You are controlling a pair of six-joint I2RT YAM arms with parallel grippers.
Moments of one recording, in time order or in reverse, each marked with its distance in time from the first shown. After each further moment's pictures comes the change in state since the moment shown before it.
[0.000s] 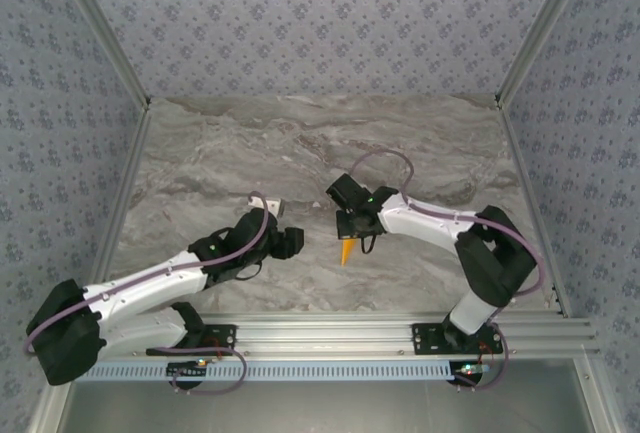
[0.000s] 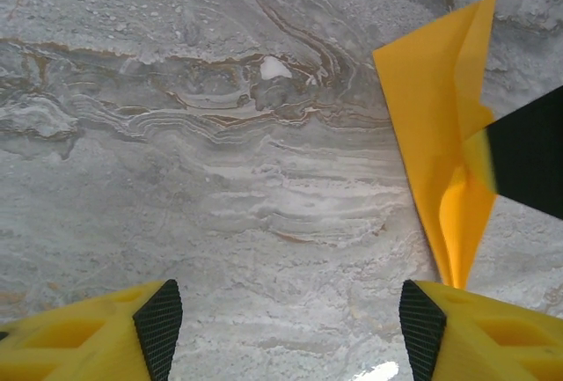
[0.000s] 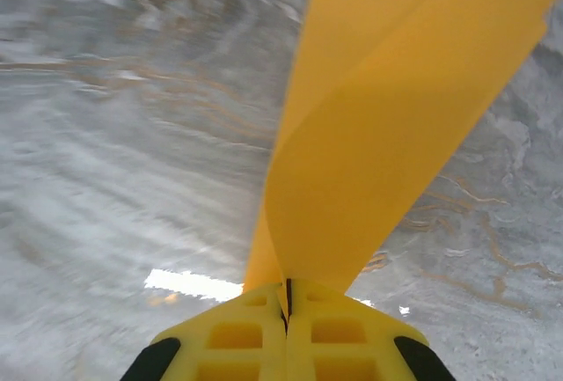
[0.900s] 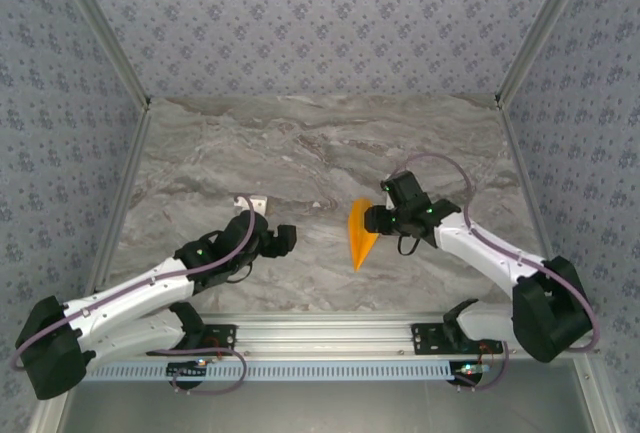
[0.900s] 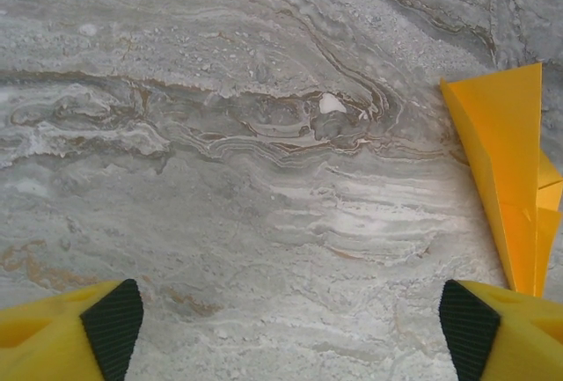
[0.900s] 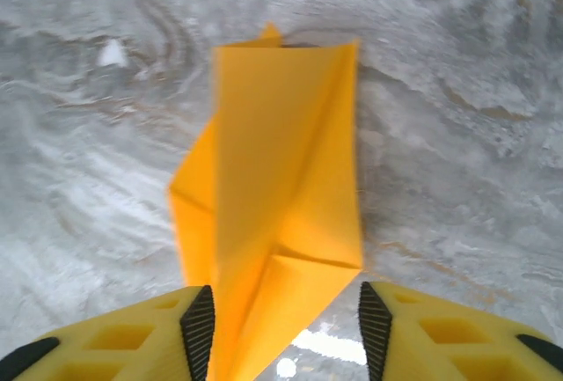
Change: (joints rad) left arm 0.000 -0.111 0.000 -0.097 -0.127 0.000; right arm -0.239 -0.352 -0.262 0.113 -0.196 -0.150
